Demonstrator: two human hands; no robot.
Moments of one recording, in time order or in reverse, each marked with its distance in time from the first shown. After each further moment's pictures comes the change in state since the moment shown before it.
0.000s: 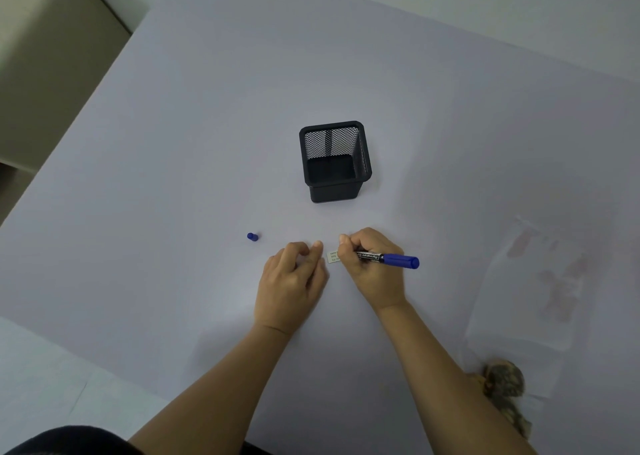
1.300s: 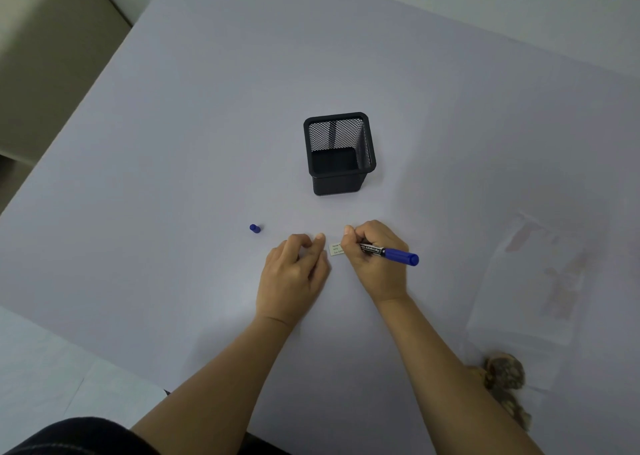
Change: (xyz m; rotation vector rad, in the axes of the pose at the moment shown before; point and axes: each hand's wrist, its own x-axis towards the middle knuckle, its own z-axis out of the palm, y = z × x) left_hand 0.000 0.000 -0.002 0.000 -0.025 -0.007; right_hand -0.001 -0.004 0.000 -0.074 0.067 -0.034
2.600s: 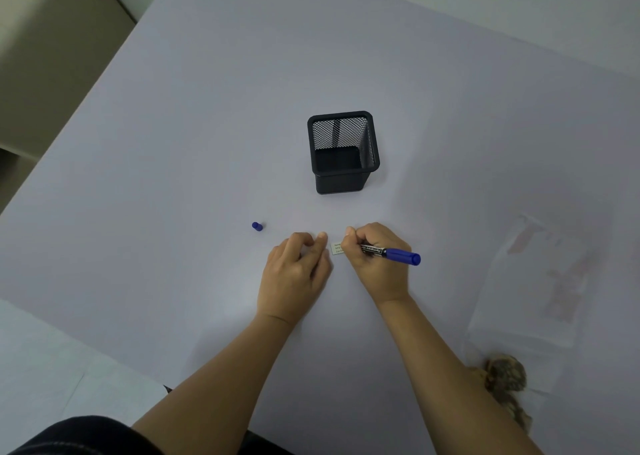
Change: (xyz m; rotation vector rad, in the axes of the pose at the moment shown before) left_hand 0.000 0.001 0.000 0.006 0.006 -0.005; right_hand -0.002 0.000 0.000 -0.004 -0.020 0.004
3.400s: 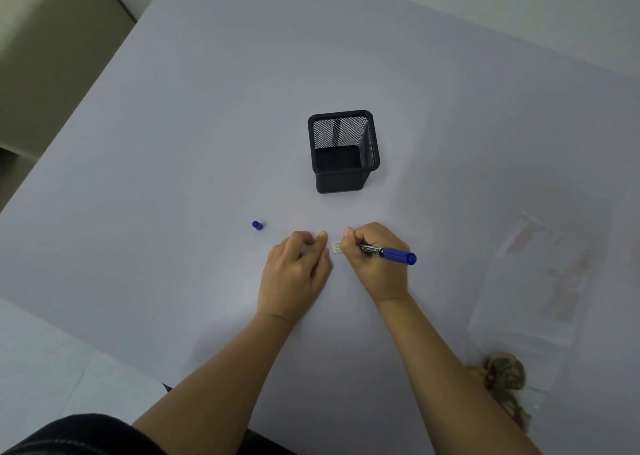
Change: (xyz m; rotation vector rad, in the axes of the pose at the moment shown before) left_hand 0.000 -0.001 -0.001 -0.002 -0.027 -0.009; right_hand -0.001 0.001 0.002 -0.020 -0.005 -0.022
